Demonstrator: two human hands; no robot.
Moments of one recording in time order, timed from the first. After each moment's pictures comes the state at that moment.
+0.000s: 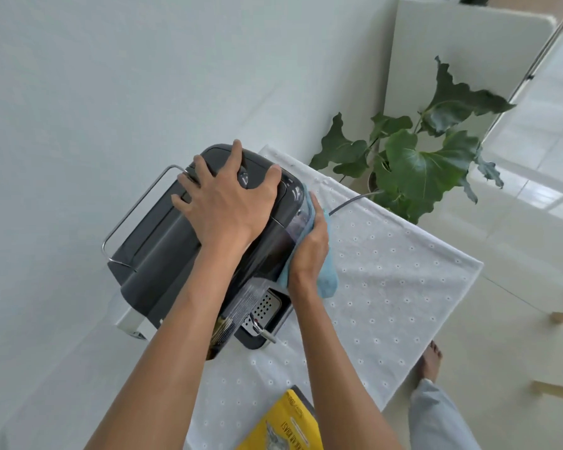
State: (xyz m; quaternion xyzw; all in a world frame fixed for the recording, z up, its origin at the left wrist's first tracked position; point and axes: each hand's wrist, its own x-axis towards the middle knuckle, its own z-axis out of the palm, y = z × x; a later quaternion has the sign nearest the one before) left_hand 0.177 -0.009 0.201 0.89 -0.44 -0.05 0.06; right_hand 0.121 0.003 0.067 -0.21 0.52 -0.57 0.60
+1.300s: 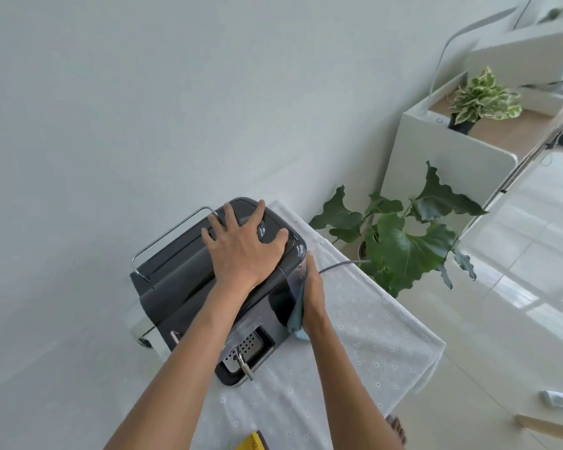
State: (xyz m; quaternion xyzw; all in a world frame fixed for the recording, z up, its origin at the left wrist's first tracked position) left_hand 0.180 -0.001 0.197 0.88 -0.47 -0.03 0.07; right_hand 0.078 -0.019 0.079 -0.27 0.46 -0.37 0.76
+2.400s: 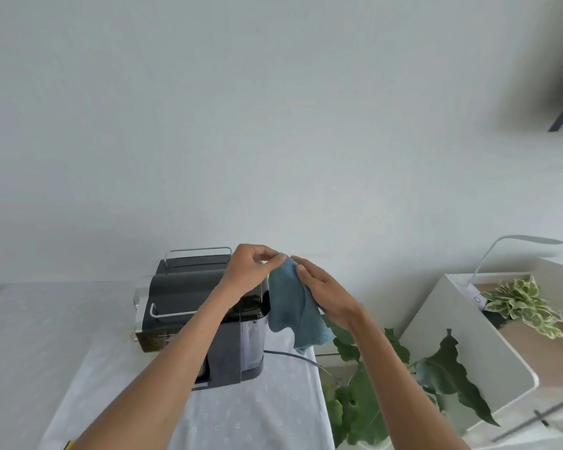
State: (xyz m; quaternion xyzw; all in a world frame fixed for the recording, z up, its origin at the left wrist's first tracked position) left_hand 0.110 -0.023 0.283 0.76 -0.29 -0.15 0.56; right_hand -0.006 -0.179 0.251 -0.75 0.17 -0.02 0.64
